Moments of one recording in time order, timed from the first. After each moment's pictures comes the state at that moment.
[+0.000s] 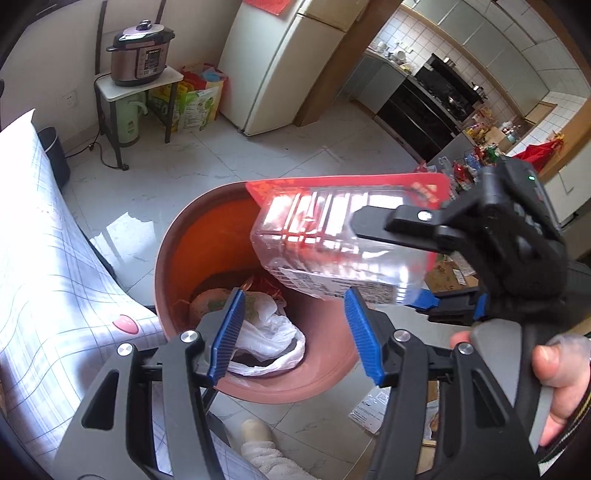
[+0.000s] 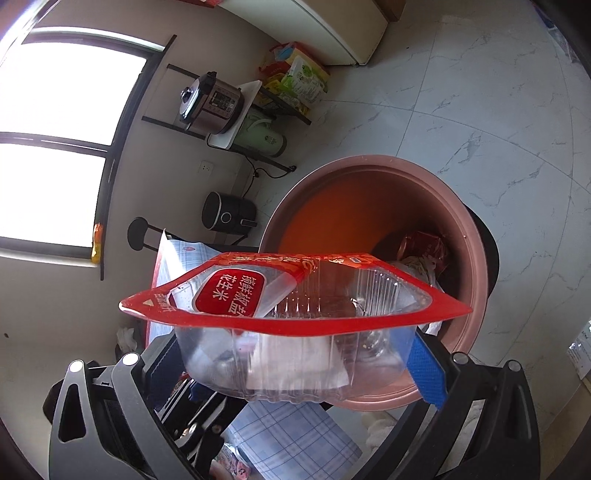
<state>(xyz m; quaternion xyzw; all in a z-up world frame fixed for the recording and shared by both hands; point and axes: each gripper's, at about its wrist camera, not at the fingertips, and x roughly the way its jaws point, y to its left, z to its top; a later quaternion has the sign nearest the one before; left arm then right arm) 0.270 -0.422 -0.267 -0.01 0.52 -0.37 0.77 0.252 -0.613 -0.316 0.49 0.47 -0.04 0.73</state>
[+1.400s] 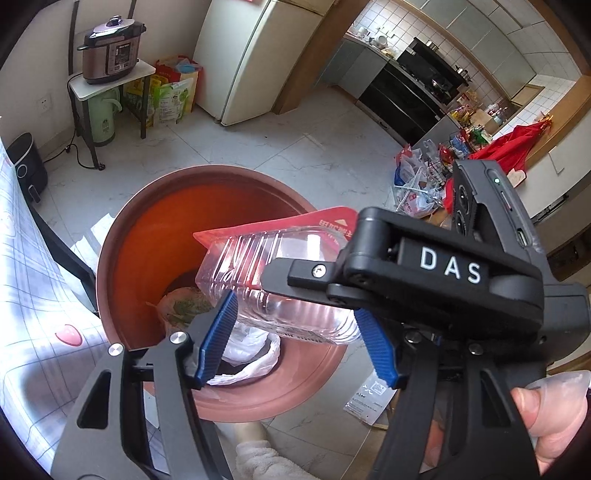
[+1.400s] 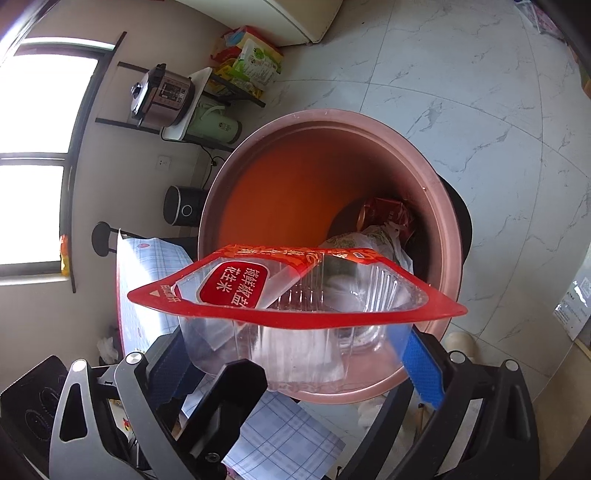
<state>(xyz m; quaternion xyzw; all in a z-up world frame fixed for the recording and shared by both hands) 0.261 -0.468 -0.292 0.00 0.53 -0.40 0.75 0.247 -0.609 -0.355 0.50 0.52 -0.10 0.69</state>
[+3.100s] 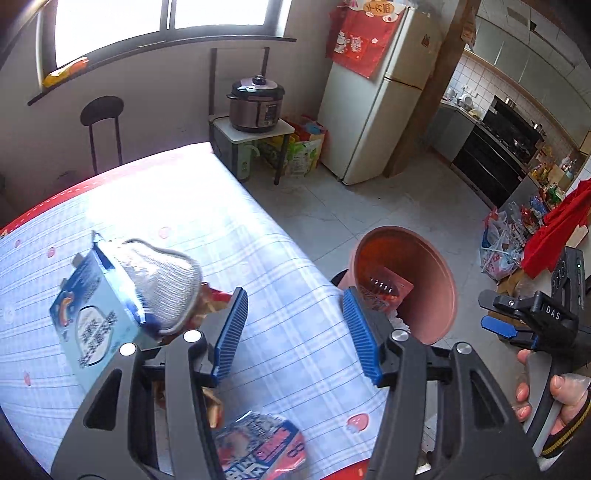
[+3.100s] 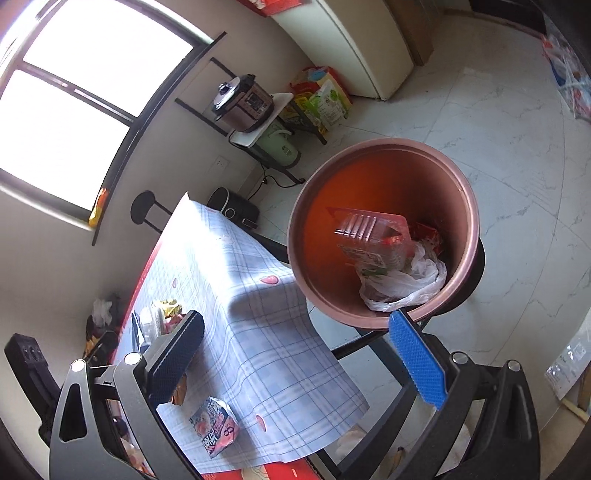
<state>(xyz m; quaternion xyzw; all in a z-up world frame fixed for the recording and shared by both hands) 0.234 -0.192 -0.155 0.01 0.45 -0.20 0.87 0.178 -0.501 -0.247 0.38 0.44 -0.04 0.81</state>
